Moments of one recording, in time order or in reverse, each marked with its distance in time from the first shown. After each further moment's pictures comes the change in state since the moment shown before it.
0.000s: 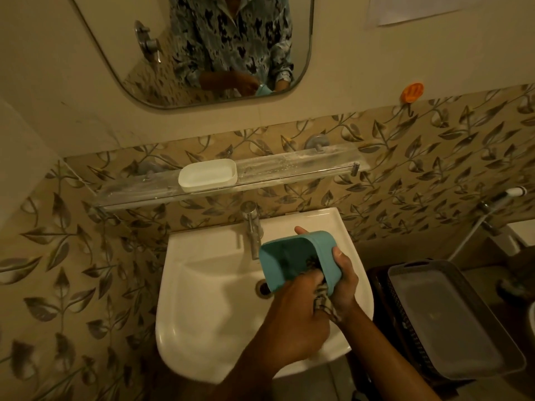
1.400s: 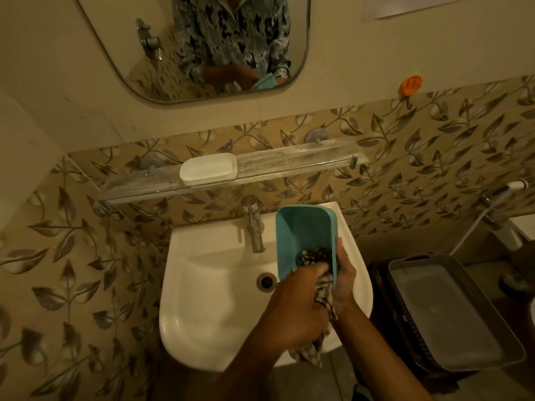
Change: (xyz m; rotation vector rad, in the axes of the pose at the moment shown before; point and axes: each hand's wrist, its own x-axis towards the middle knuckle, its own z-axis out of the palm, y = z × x) left_hand -0.001 -0.002 0.008 0.092 -0.026 -0.003; right_hand -0.013 0.003 0.002 0.168 0.093 0.036
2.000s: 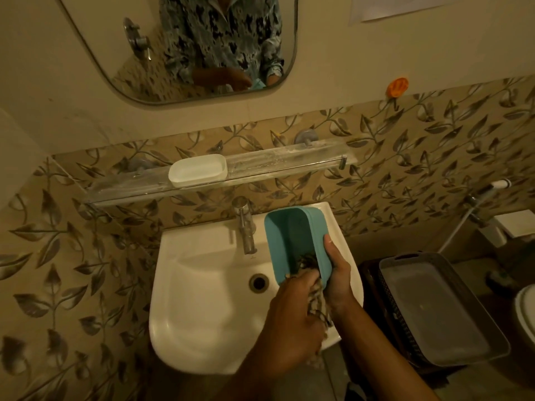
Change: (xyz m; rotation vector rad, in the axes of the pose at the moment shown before) left_hand -0.005 -0.010 0.024 -0.128 0.107 -0.005; right_hand -0.004 -0.013 -0.007 -0.196 0.134 0.042
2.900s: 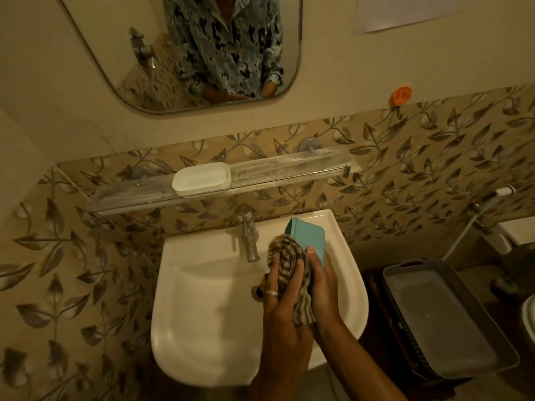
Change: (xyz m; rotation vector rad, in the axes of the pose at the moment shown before) left_hand 0.004 -0.039 0.018 -0.044 0.468 0.228; right_hand 0.007 0.029 0.016 -0.378 0.280 -0.281
